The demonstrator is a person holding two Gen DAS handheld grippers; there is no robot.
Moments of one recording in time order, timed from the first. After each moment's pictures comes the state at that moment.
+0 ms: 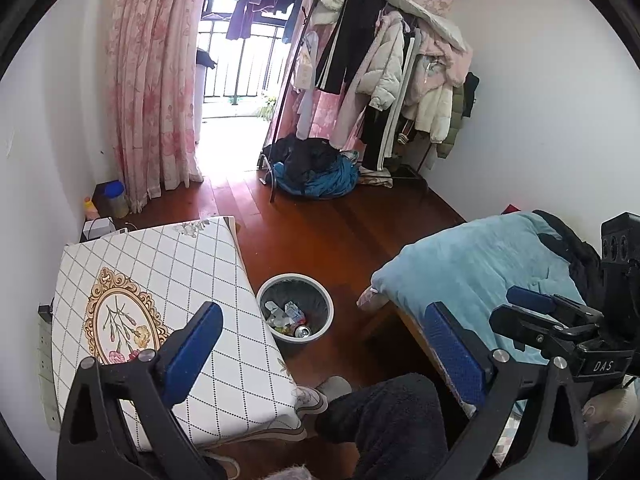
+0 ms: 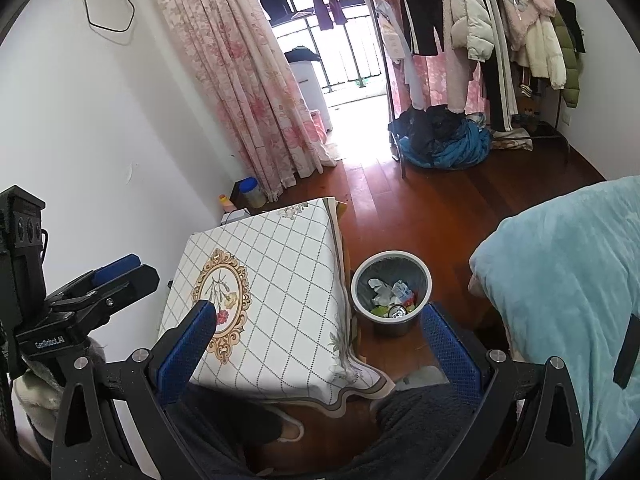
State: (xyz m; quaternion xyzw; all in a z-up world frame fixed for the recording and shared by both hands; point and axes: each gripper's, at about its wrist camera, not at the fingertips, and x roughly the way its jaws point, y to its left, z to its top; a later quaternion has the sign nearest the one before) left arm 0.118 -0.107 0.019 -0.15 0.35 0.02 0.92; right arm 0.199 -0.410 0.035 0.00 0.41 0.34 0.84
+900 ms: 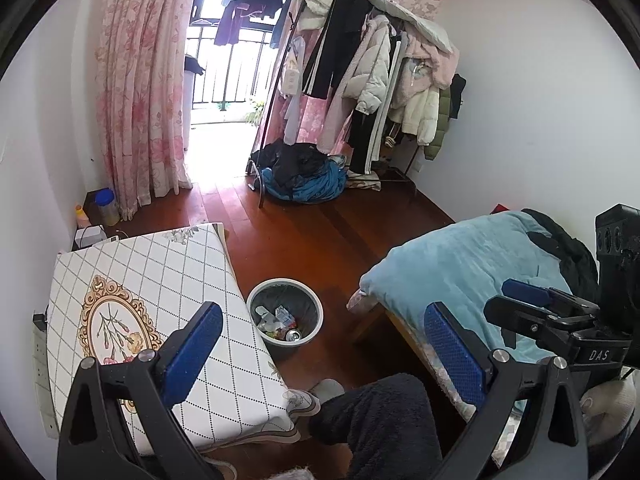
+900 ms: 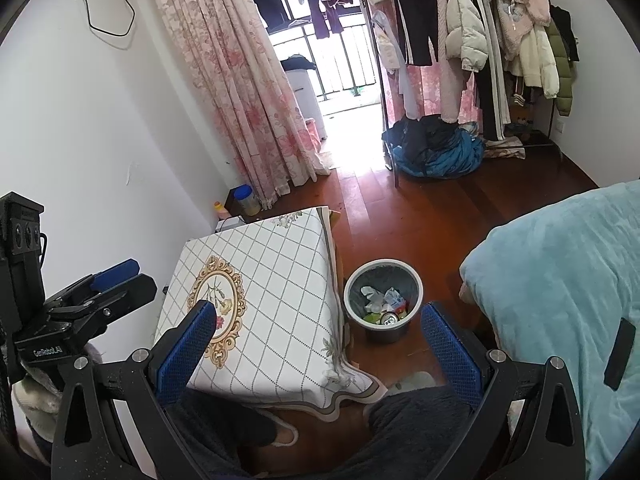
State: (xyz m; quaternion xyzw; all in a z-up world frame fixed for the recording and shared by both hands) left arm 0.112 -0.117 0.029 -0.15 0.34 0.00 0.93; right arm 0.205 -0.423 0.052 0.00 0.40 0.34 0.85
